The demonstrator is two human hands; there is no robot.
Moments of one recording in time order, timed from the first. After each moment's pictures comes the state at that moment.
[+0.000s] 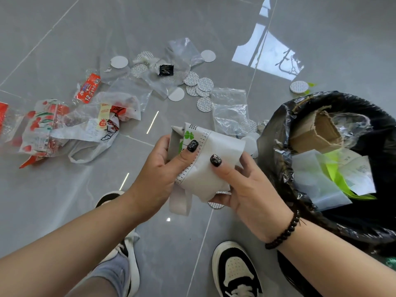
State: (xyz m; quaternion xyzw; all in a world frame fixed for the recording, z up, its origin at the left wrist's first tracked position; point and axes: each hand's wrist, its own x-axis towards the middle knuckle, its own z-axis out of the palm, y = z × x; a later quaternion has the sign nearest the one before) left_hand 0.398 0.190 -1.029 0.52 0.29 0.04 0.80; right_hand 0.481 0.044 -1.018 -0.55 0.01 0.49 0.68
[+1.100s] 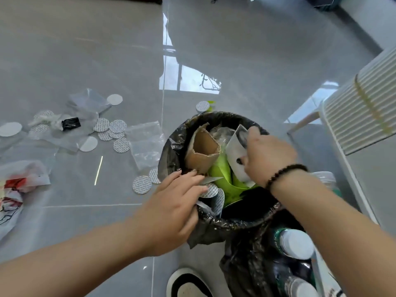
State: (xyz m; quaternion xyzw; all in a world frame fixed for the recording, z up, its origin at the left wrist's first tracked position) left_hand 0.488 0.081 -1.022 0.95 -0.21 -0.05 0.24; right_hand 0.601 -0.097 -0.942 -0.99 -0.09 0.09 -0.09
